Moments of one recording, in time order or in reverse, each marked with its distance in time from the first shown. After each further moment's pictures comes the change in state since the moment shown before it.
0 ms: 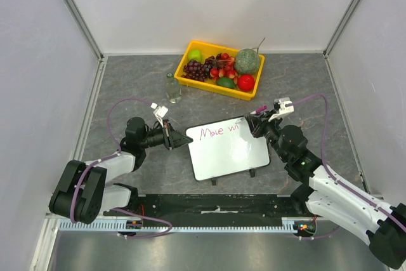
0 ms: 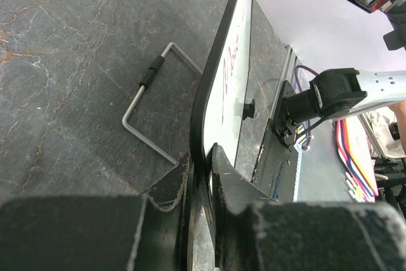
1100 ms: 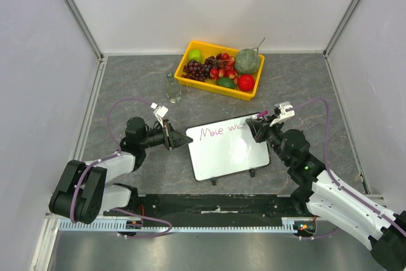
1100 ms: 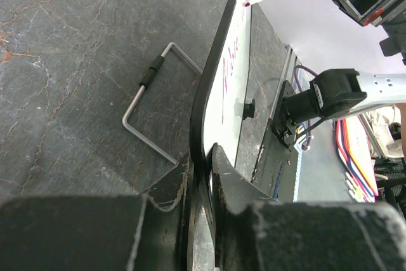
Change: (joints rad) left arm 0.000 0.000 0.000 -0.001 0.000 0.000; right arm 0.000 -0.077 -0.040 -0.063 -0.026 -0.029
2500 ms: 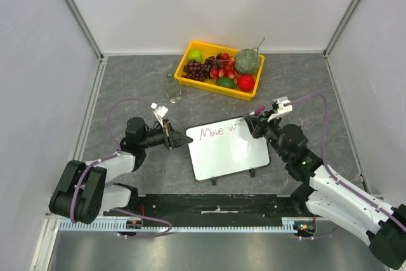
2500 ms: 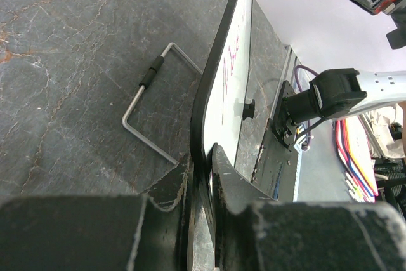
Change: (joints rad) left arm 0.000 0.000 0.000 0.000 0.000 0.000; right arm 0.000 0.080 0.058 0.031 -0.009 0.011
